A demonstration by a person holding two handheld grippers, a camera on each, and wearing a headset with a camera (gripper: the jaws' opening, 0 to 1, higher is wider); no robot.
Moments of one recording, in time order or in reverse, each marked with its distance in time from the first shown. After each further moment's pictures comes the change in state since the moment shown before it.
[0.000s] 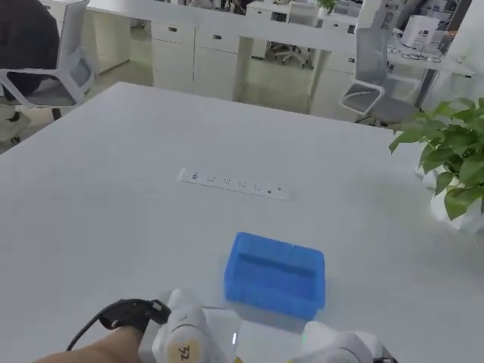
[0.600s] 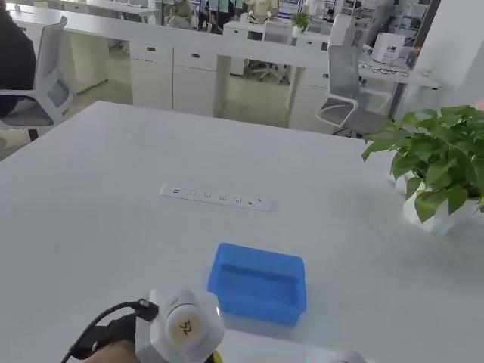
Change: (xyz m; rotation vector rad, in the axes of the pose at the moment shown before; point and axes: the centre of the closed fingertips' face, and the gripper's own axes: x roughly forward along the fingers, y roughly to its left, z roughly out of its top) left arm -0.010 0.019 -0.001 -0.375 0.017 0.134; right arm -0.012 0.023 -0.040 0.260 0.030 0.044
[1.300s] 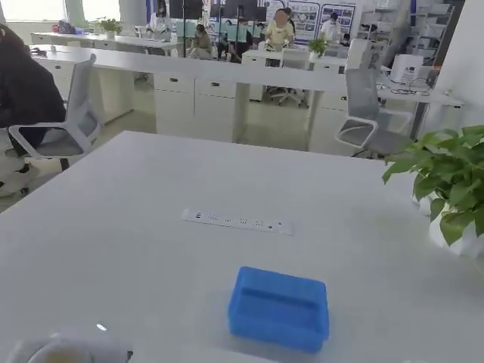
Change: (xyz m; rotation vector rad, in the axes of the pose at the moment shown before) left arm -0.151 0.014 -0.008 -0.572 -0.351 0.558; right arm -0.081 -0.013 0.048 0.267 -0.379 -0.112
